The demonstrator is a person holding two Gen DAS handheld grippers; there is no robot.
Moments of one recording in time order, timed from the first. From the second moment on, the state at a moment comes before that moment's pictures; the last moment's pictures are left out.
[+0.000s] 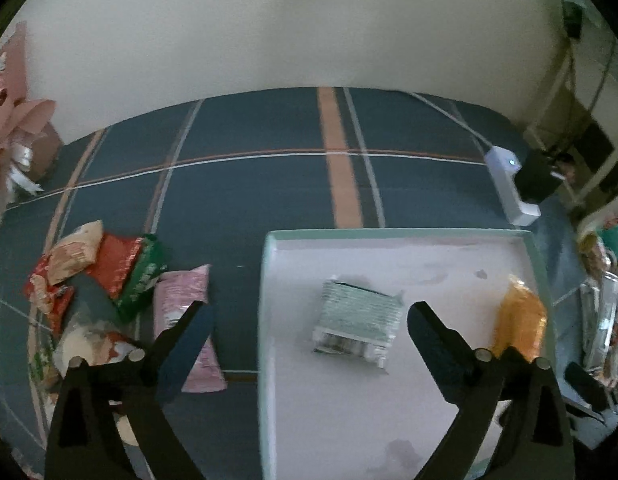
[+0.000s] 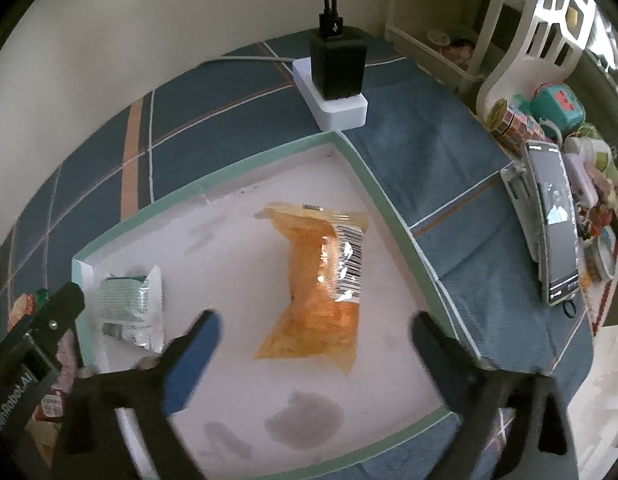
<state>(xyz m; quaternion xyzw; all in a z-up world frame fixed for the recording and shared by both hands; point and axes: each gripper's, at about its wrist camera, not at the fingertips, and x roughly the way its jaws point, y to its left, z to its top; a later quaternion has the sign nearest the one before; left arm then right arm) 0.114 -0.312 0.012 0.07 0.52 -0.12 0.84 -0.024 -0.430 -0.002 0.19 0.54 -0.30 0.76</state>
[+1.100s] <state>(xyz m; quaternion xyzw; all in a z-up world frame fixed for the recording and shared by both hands) 0.121 -0.217 0.022 0.12 0.53 -0.05 0.84 -0.013 -0.364 0.012 0.11 0.57 -0.28 0.76</state>
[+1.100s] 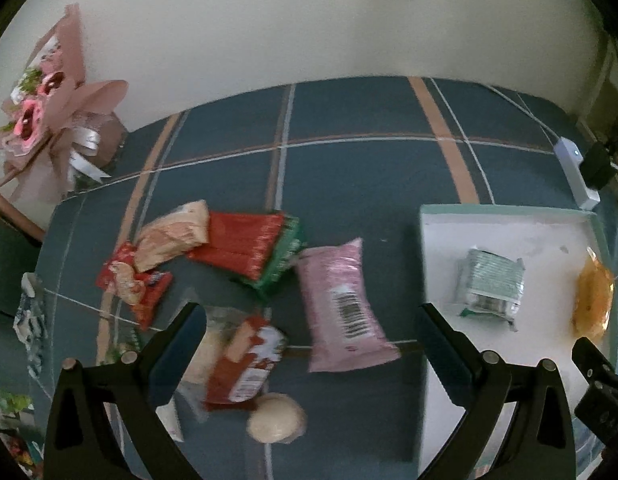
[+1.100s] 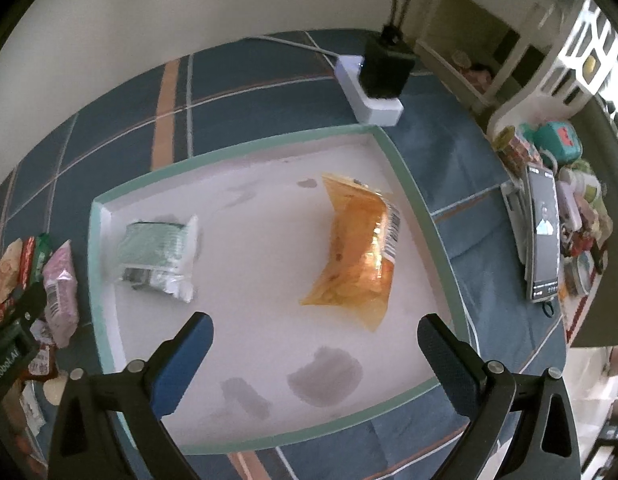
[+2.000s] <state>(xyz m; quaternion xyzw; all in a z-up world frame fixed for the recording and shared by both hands) 0.104 -0.049 0.042 -0.01 0.53 0.05 0.85 0.024 -0.188 0.007 0.04 0.59 -0.14 0.79</state>
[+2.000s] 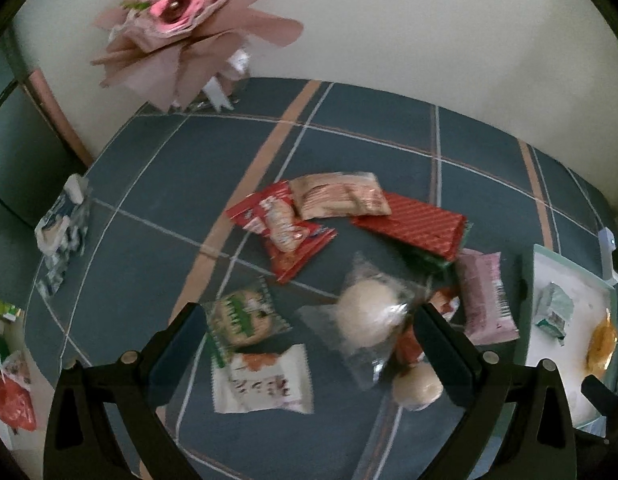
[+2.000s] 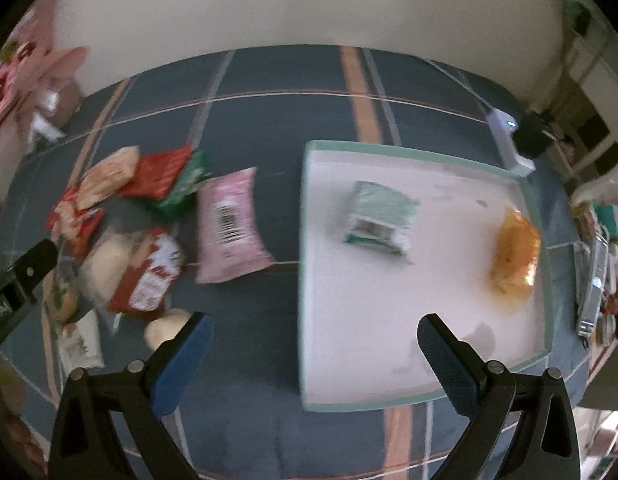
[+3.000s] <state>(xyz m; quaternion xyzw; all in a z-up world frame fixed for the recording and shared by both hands) 0.105 0.008 -0.075 -0.11 0.65 0.09 0.74 0.041 -0.094 -0.092 -0.02 0.67 -0.06 0.74</state>
